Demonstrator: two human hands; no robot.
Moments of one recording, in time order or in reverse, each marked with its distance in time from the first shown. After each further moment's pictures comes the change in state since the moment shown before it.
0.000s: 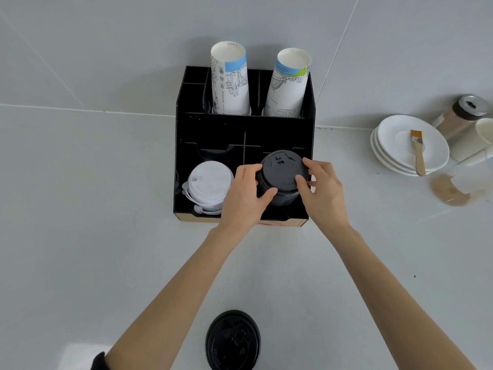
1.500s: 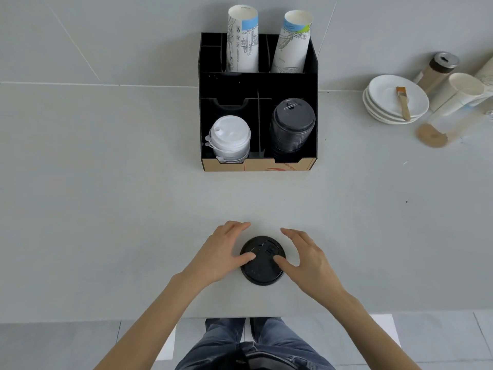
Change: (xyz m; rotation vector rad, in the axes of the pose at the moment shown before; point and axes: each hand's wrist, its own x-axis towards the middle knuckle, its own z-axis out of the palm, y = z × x) left_hand -0.185 -0.100 -0.042 0.145 -0.519 0.027; right_hand -0.228 0.011 0.049 -0.086 -0.349 0.083
